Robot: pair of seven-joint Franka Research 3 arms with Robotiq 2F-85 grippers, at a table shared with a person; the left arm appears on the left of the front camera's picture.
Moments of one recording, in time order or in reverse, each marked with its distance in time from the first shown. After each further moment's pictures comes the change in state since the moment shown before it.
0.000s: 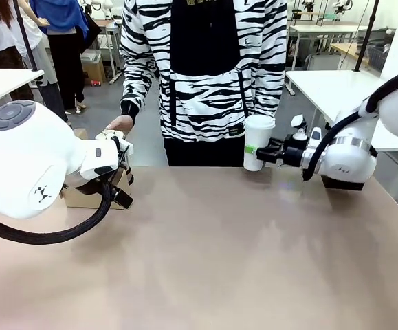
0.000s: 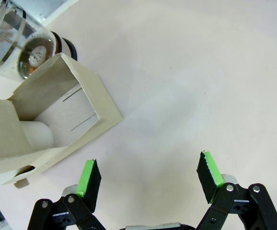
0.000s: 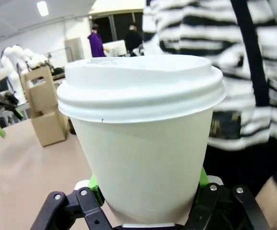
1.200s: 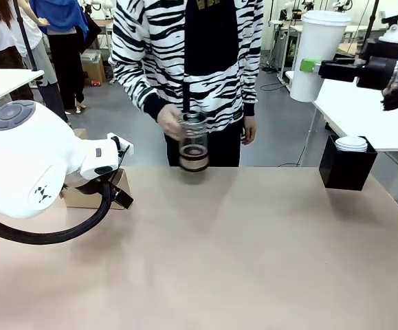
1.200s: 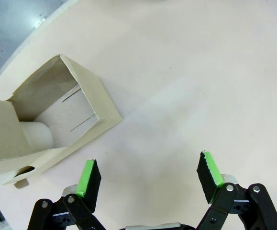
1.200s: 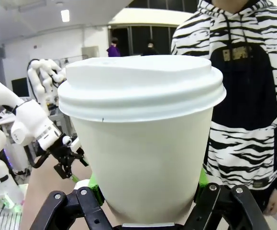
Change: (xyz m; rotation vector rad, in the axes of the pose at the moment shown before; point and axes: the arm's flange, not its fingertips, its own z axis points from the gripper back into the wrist) left arm 0.000 -0.001 0.000 0.000 -0.001 -0.002; right arm 0.240 0.124 0.114 0.061 -0.038 0.059
